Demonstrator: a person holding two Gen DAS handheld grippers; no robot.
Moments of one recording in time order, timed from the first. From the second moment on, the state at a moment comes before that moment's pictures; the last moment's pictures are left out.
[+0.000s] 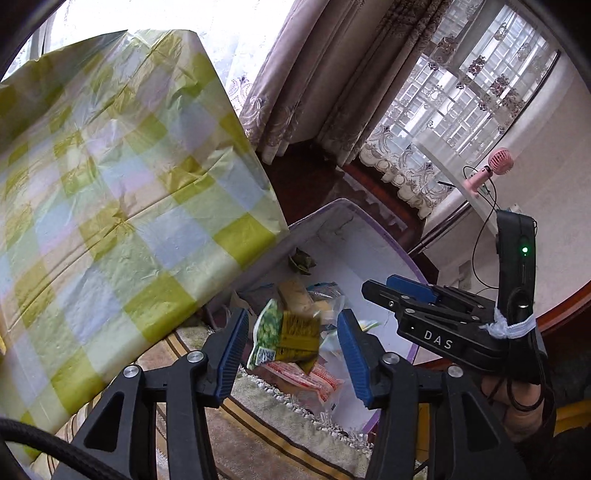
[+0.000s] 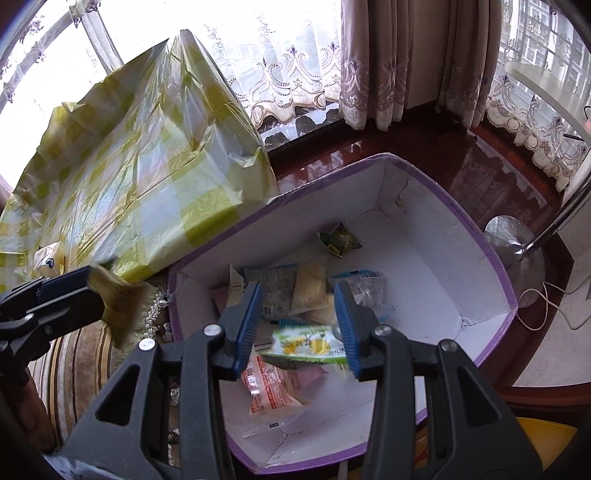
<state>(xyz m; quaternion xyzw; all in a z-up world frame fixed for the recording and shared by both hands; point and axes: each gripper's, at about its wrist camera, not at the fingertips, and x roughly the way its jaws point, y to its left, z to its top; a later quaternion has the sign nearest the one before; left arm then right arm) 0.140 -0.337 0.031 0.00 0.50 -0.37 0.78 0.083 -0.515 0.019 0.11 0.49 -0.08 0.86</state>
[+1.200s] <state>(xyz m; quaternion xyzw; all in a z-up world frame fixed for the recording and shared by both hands) 0.180 -0.132 0.046 -0.12 0.42 -0.15 0.88 0.134 -0.381 0.040 0.03 0.48 0.04 0.87</state>
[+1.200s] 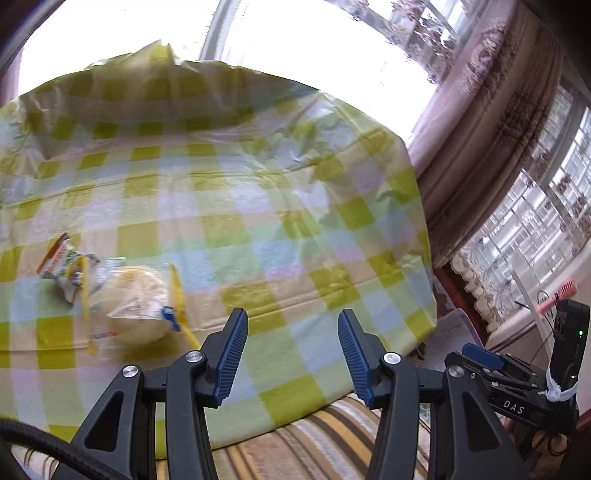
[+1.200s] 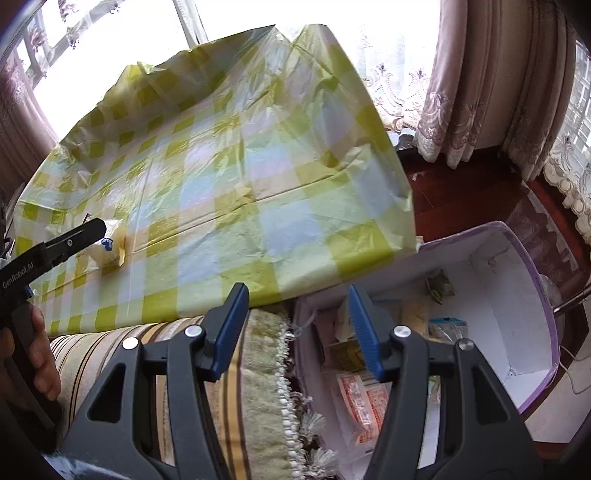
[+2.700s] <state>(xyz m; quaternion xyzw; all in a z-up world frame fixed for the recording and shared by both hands) 0.285 0.050 -0.034 -0.22 0.48 0.02 0.85 0.216 -0.103 -0.011 -0.17 0.45 0.36 0.80</state>
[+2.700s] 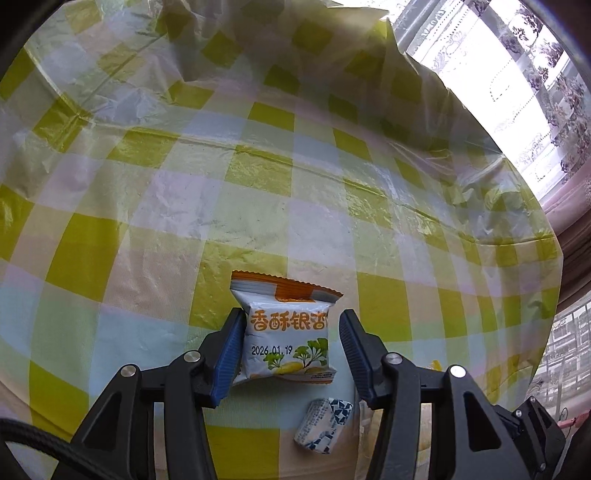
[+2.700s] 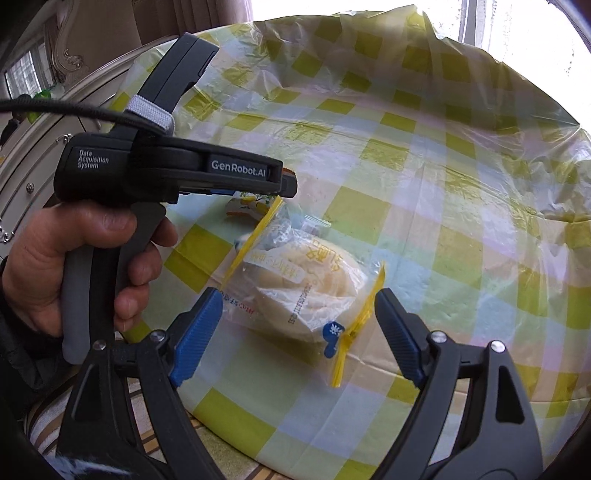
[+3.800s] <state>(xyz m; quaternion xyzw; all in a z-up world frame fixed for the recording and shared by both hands) 0.250 0.075 -0.022 -0.22 0.41 0.07 0.88 0.249 -0.101 -0.042 -0.08 0.50 0.27 0.82</state>
